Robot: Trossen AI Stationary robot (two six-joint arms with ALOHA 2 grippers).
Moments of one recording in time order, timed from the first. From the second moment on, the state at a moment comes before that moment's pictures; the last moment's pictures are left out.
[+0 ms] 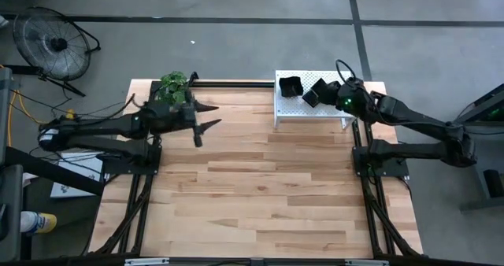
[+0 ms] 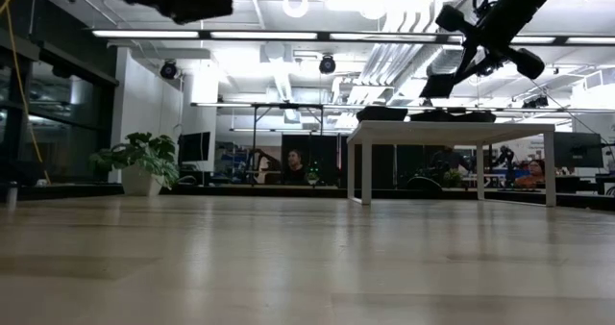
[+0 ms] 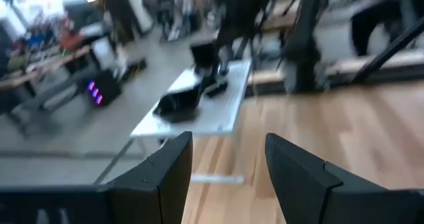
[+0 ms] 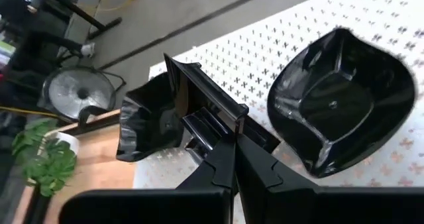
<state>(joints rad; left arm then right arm) 0.13 0.80 0.65 0.07 -0.17 0.25 -0.46 0.88 0.85 -0.67 0.48 1.13</state>
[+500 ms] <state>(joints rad) 0.34 0.52 0.40 0.33 0.18 0.13 -0.47 0.98 0.85 -0.69 0.42 1.21</state>
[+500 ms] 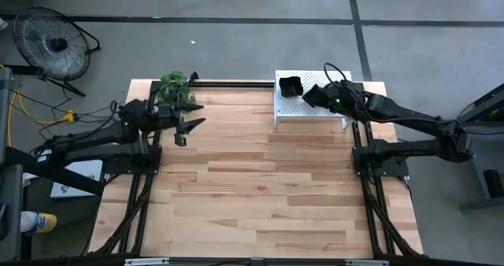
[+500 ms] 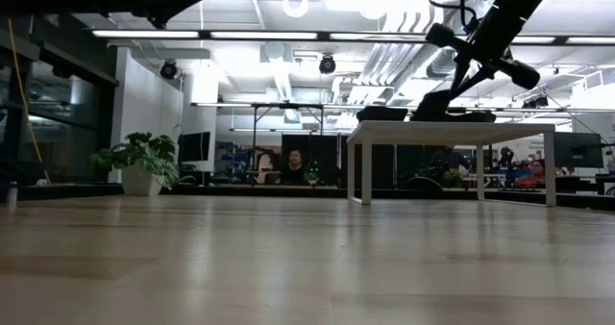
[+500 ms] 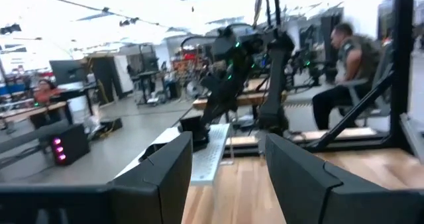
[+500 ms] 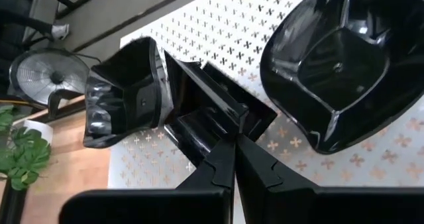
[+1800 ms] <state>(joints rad) 0.36 0.50 0.38 0.33 0.23 0.09 -0.47 0.99 0.85 -0.67 0.41 1.42</state>
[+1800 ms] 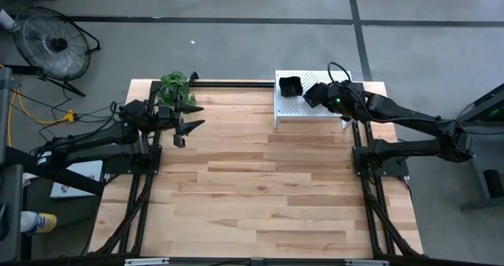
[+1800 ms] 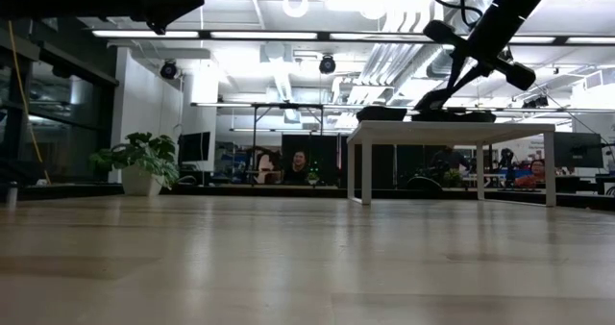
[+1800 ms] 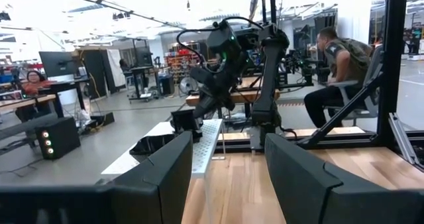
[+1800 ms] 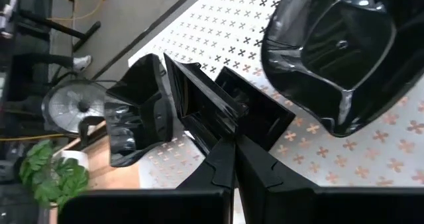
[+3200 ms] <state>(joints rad) 0.36 0.50 0.38 0.31 0.22 0.06 -0.47 0.99 0.85 -0.68 0.36 1.52</state>
